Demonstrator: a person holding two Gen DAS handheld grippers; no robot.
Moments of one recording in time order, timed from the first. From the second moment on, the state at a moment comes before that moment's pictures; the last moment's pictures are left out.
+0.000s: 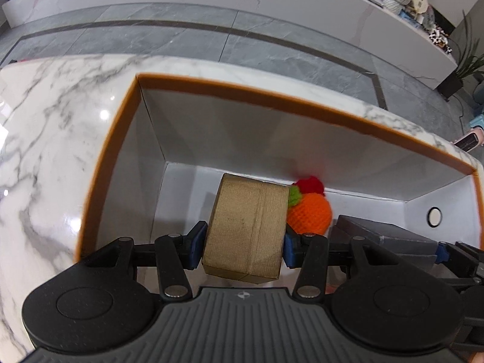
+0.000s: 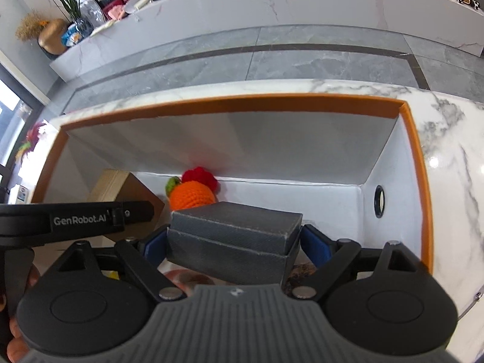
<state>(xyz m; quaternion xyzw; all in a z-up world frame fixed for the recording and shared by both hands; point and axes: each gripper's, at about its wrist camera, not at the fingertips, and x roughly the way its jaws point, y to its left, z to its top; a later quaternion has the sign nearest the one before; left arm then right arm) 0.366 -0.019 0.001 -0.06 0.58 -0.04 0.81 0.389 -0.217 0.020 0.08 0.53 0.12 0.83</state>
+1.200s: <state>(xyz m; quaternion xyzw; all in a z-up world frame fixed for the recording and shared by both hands) 0.364 -0.013 -0.003 -0.05 0.59 -0.03 0.81 0.393 -0.205 0.006 0.04 0.54 0.12 0.83</state>
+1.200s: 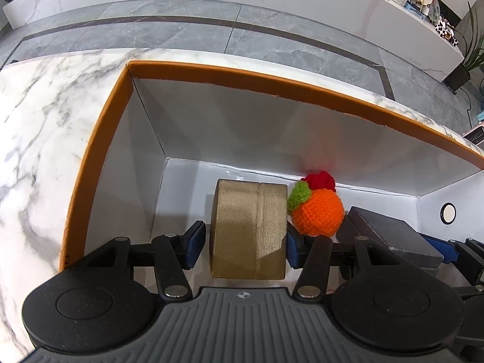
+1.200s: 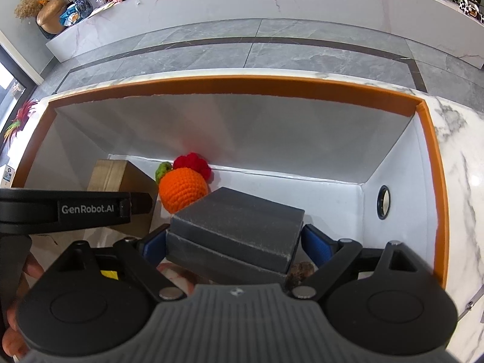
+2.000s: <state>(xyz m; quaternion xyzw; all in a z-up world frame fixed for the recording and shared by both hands) 0.356 -0.025 0.011 -0.03 0.58 -0.04 0.82 0.384 -0.197 0.021 0.01 0.53 0.11 0.84</state>
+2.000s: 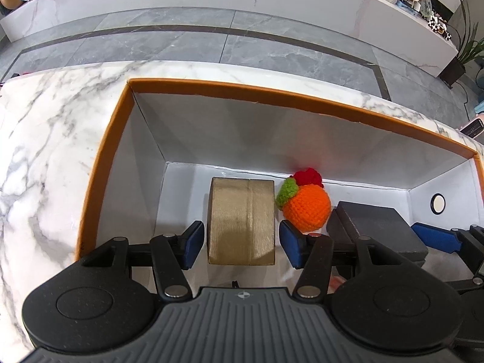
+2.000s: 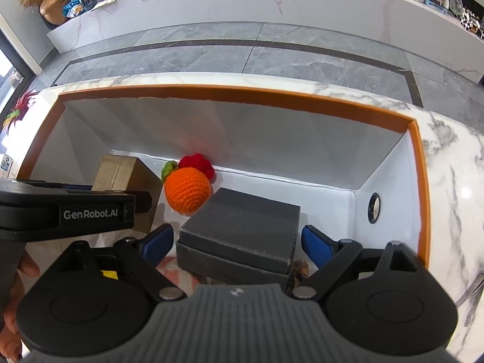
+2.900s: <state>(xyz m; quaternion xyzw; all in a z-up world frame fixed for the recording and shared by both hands) 0.306 -0.033 0.078 0.02 0.51 -0.04 0.86 0.319 -0.198 0.074 -0.01 0.49 0.09 0.86</state>
